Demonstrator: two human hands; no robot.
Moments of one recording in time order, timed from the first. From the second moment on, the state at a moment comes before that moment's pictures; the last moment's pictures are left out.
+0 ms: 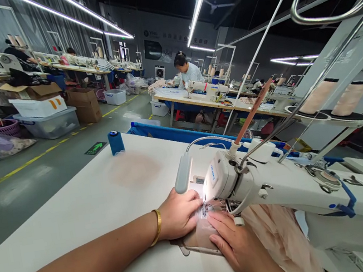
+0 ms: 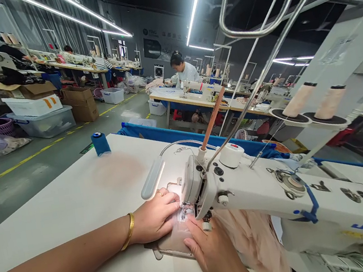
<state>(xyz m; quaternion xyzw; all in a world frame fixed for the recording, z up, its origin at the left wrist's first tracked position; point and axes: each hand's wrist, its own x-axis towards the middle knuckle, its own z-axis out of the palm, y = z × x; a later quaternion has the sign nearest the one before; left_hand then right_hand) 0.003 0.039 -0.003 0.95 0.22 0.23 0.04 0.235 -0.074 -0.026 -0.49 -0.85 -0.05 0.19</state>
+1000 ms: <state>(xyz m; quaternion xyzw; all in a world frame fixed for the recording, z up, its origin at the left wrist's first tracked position) 0.000 0.003 0.017 0.97 0.16 0.16 0.06 0.224 -0.083 -0.012 -0.45 -0.86 -0.02 0.25</state>
